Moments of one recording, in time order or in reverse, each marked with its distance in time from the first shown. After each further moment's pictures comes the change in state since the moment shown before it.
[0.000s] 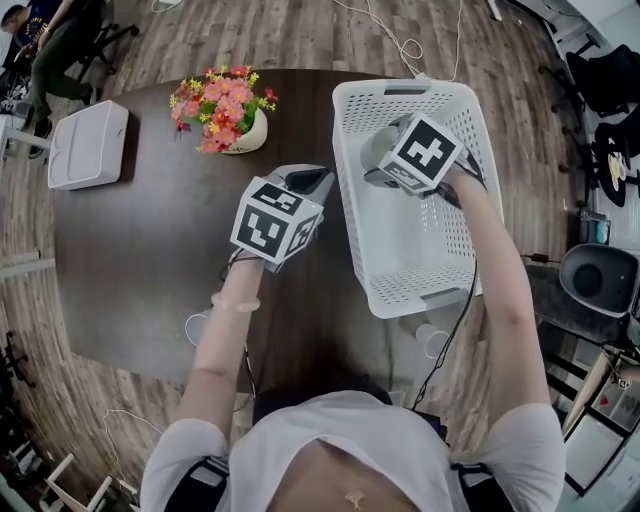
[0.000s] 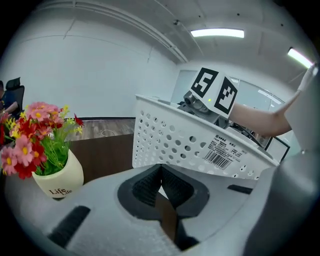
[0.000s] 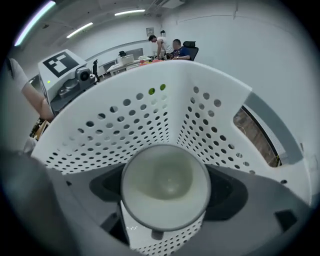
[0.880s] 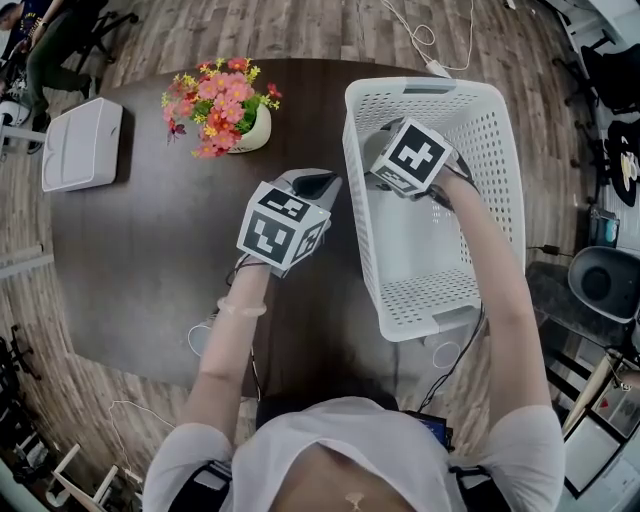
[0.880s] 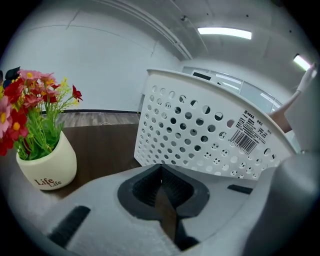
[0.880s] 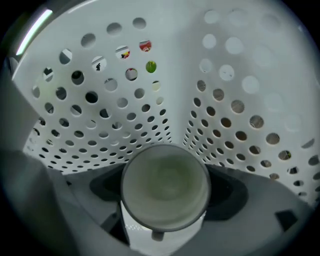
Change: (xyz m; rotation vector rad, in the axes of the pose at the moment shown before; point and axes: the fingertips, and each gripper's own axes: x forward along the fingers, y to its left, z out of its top) left arm 0.026 0.015 -0.026 -0.055 0.046 -0.028; right arm 0.066 0.000 0.004 0.010 0.001 0.082
